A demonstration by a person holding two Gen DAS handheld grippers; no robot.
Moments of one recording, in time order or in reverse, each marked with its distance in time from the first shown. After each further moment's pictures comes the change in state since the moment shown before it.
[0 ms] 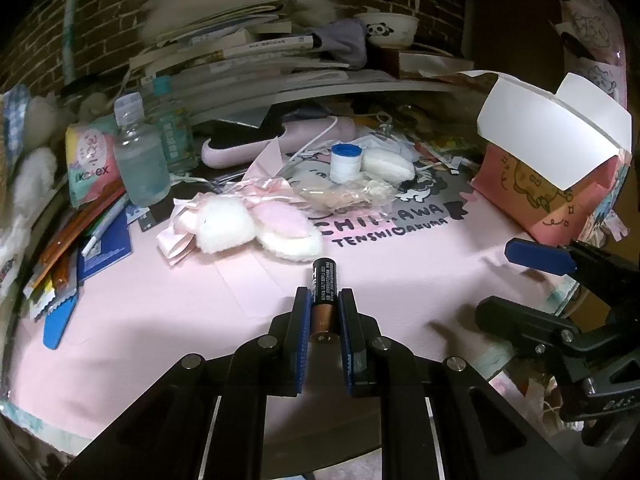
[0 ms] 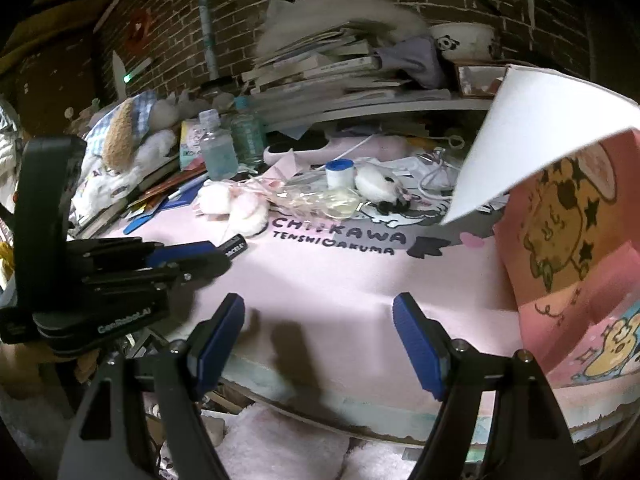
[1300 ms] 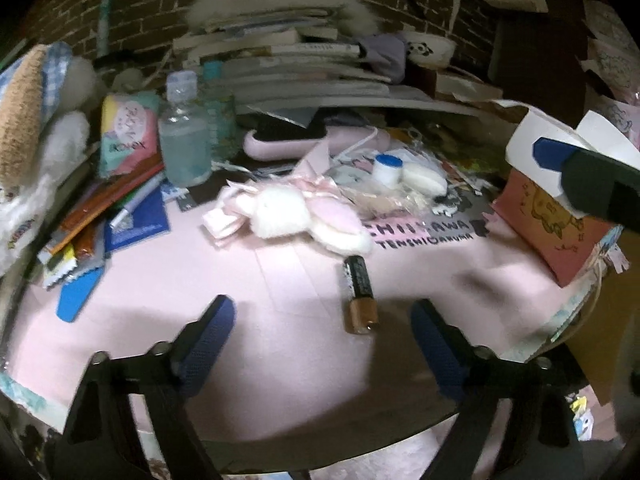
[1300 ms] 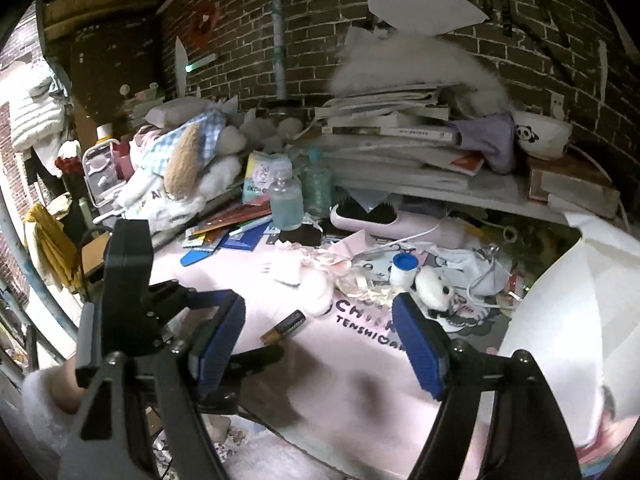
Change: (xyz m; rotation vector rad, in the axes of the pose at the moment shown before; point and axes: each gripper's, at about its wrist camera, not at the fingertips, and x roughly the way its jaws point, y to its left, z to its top) left arm -0.006 0.029 -0.008 -0.105 -0.020 0.018; right arm -0.019 0.049 0.070 -0.199 -0.035 0.123
